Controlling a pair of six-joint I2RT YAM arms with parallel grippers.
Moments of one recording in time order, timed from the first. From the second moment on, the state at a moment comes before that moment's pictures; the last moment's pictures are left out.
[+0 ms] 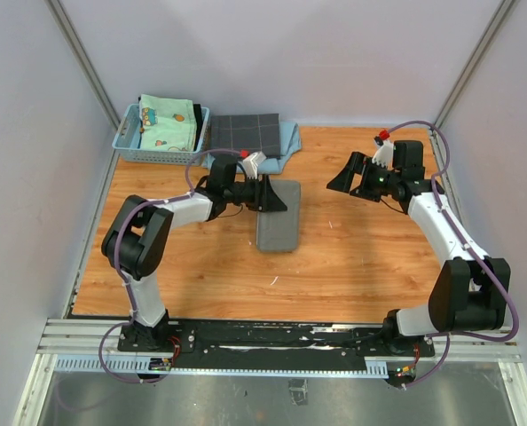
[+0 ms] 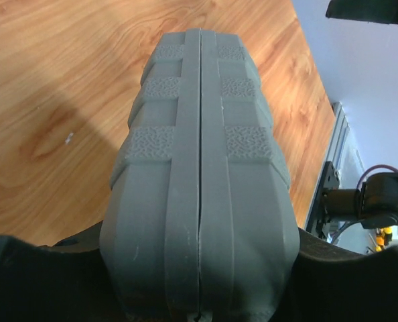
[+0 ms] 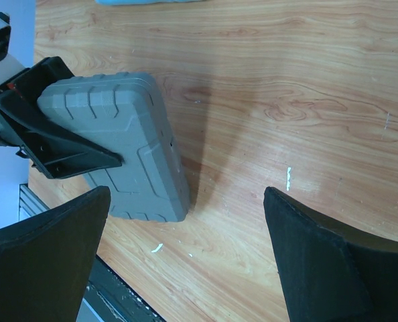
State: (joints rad) left arm -0.46 1.82 1.04 0.32 0.73 -0.49; right arm 0.06 1.40 1.07 -0.37 -0.60 0.38
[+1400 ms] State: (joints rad) left arm -0.46 1.86 1.21 0.02 0.26 -0.19; right arm 0.18 1.46 0.95 -0.34 -0.63 0.35
